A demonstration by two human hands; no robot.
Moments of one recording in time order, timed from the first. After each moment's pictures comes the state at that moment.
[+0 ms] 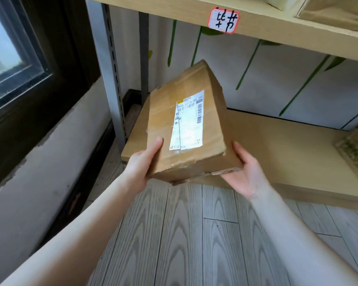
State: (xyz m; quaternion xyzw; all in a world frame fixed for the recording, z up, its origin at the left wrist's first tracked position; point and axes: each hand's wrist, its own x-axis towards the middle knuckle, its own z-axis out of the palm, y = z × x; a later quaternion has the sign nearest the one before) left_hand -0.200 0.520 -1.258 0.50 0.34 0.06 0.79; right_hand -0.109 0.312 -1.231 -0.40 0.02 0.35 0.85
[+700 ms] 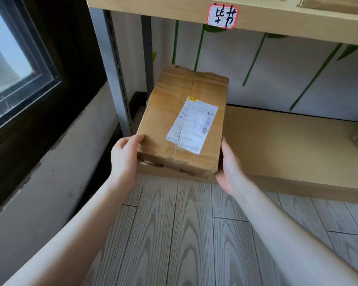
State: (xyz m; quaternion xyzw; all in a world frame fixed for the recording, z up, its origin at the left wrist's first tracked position) left_hand -0.213 0.546 -1.249 0.54 0.34 0.27 0.72; right_hand -0.124 0.364 -1.244 -0.57 0.04 0.27 0.77
